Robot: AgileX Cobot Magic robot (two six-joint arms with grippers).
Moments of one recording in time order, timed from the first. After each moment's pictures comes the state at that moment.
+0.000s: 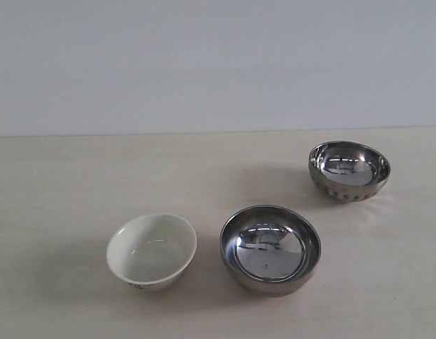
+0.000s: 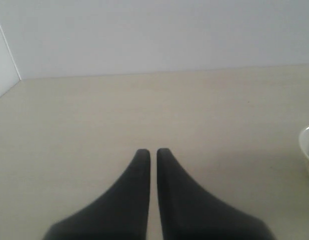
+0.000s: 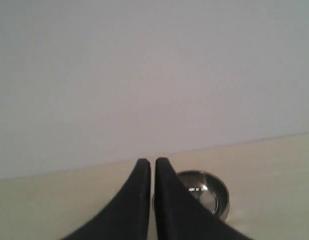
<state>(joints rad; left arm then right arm) 0.03 0.00 0.00 0.14 0.29 -0.09 0.17 0.68 -0.51 -0.03 0.02 0.28</state>
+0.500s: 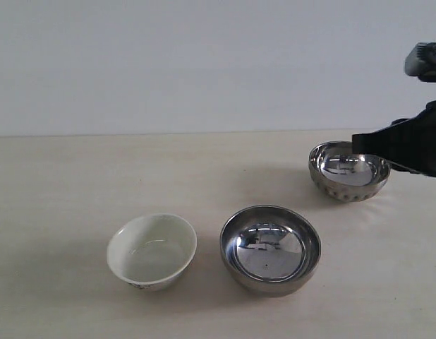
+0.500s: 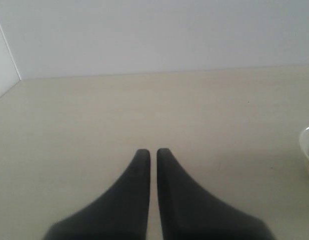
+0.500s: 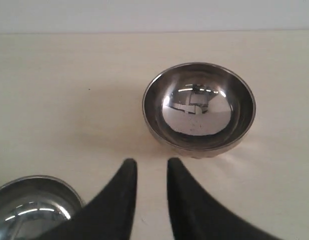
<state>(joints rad) 0.03 0.00 0.00 0.14 0.29 -0.09 0.25 1.29 -0.72 -0.03 0.10 0.17</state>
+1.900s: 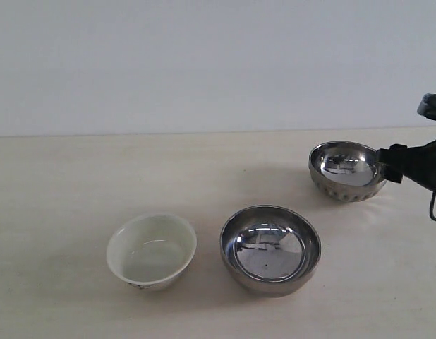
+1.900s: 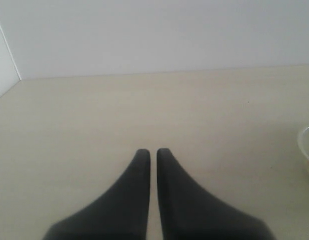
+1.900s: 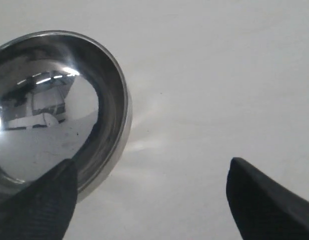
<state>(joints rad) 0.03 0.00 0.00 0.14 0.29 -0.09 0.00 1.79 -0.91 -0.03 -0.01 0.25</state>
